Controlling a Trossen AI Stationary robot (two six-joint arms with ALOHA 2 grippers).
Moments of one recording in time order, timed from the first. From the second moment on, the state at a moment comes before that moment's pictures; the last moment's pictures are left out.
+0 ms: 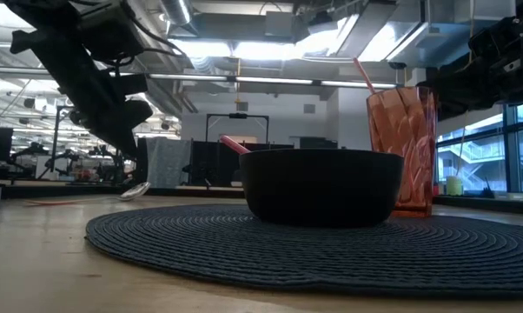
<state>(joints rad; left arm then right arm) 0.05 1.08 0.48 -0.47 -0.69 -0.65 -0.14 0.04 0.01 0.02 -0.01 -0.06</state>
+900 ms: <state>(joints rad) 0.05 1.08 0.48 -0.47 -0.70 -0.58 -0.14 0.04 0.01 0.02 -0.01 -0.06</state>
